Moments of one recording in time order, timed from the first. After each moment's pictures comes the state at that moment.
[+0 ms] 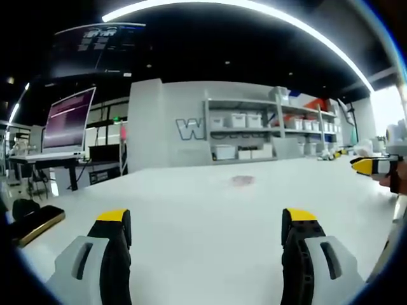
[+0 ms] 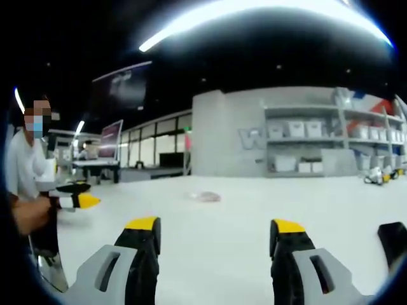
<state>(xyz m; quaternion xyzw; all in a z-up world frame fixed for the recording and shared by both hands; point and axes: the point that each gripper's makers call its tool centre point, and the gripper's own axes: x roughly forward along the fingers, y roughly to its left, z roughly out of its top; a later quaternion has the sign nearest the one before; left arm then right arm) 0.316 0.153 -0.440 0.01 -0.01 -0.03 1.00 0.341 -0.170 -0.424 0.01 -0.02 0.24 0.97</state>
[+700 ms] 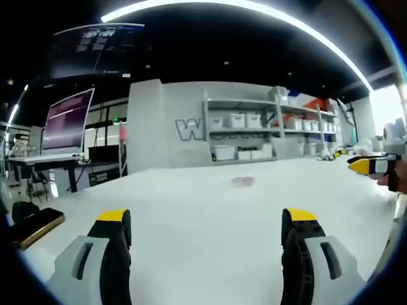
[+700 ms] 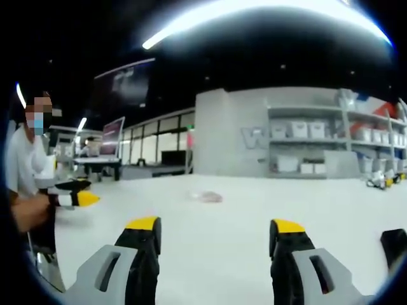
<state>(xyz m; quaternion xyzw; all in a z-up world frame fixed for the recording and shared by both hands) 0.317 0.154 -0.438 0.02 -0.01 -0.03 1.00 0.348 -0.163 -0.421 0.00 -0.01 0.25 0.97</state>
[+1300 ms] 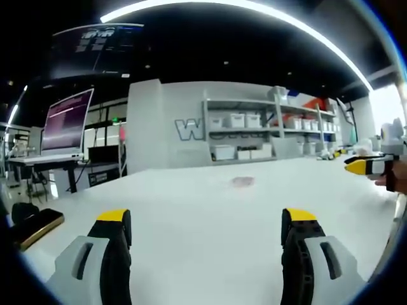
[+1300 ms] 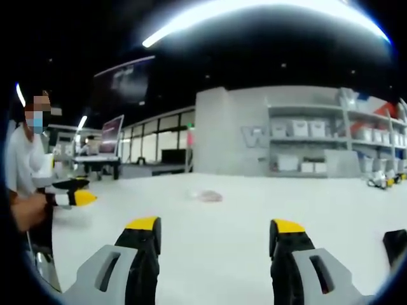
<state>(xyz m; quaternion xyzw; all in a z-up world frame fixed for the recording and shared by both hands) 0.319 0.153 -0.438 0.02 -0.01 -0.03 1.00 0.356 -0.160 -0.424 -0.01 -0.01 0.25 0.97</state>
